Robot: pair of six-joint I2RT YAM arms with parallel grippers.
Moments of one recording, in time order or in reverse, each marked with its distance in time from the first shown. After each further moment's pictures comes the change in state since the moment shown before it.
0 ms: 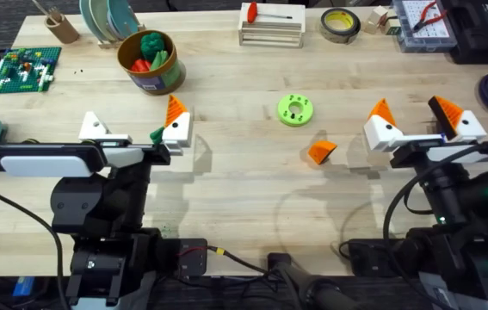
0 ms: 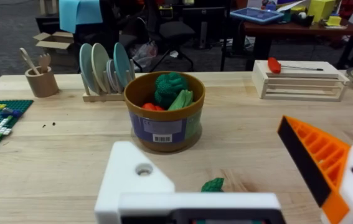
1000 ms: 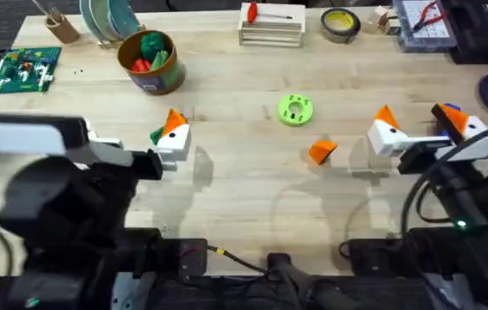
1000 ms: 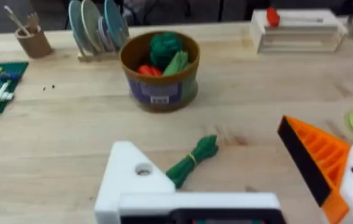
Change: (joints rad) left arm 0.000 0.063 0.286 -0.480 0.019 0.033; right arm 0.000 0.043 0.143 -0.248 0.019 -0.010
